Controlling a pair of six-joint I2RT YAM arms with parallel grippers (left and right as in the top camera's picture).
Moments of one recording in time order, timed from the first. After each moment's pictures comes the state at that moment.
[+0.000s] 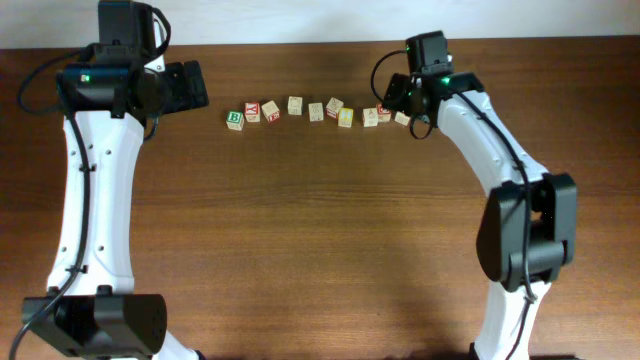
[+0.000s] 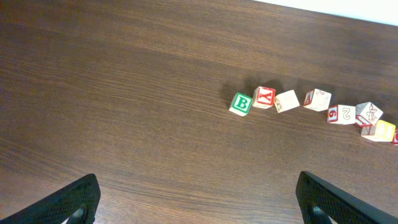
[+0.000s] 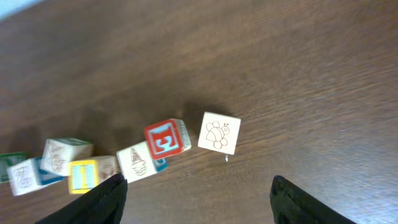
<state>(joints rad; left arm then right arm) -0.01 1.77 1.95 -1.14 -0.12 -0.18 0.20 2.11 1.75 -0.64 0.08 0.52</state>
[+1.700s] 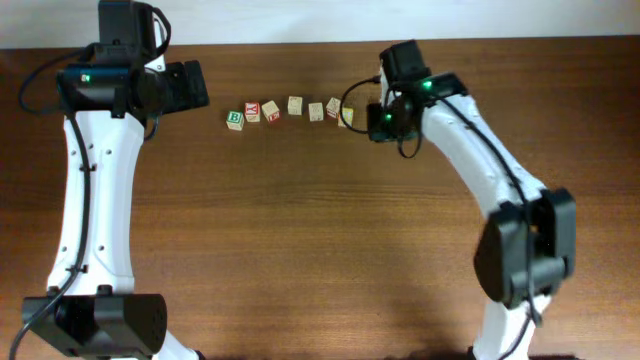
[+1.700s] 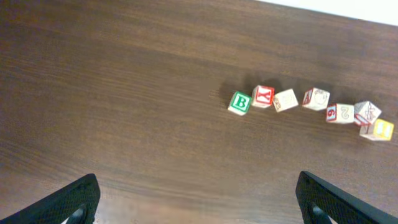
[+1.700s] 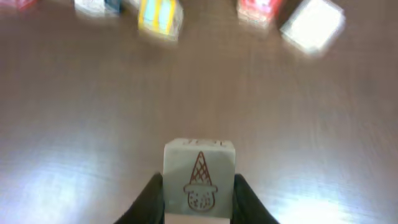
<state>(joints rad) -0.01 1.77 1.95 -1.14 -0.11 -0.18 0.30 2.01 1.76 -0.98 -0.08 0.22</state>
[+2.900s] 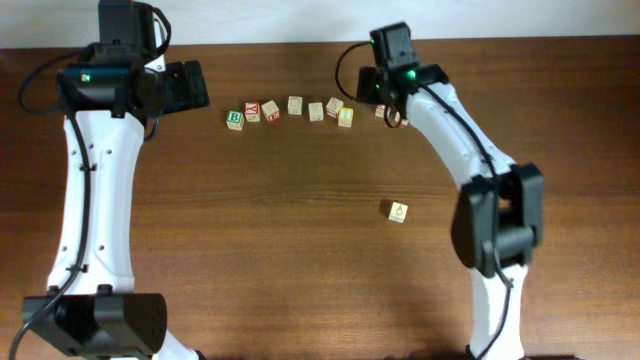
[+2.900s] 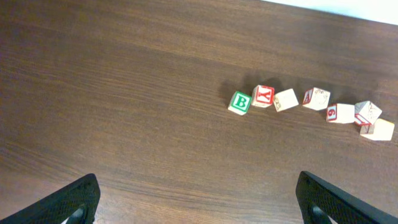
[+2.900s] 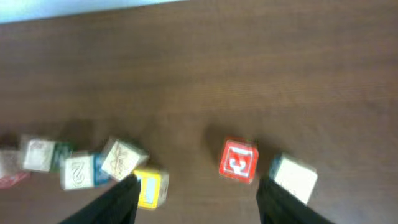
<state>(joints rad) -0.01 1.77 1.95 -1.14 -0.11 -0.18 0.30 2.24 1.96 -0.65 0.11 0.34</state>
